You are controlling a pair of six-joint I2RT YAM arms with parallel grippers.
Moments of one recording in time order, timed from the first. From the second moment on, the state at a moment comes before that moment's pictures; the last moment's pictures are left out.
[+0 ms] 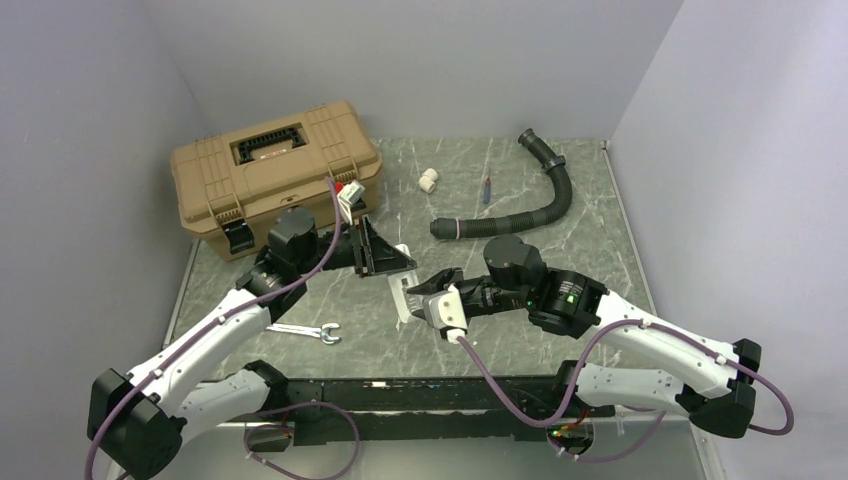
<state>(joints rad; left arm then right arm) -0.58 0.98 0.76 0.14 0.75 -1.04 1.07 0.99 1.01 -0.41 -0.50 -0.86</state>
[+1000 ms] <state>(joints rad) -0.57 1.01 0.75 0.21 0.75 -1.07 1.08 0.97 1.00 -0.39 -0.47 -0.89</state>
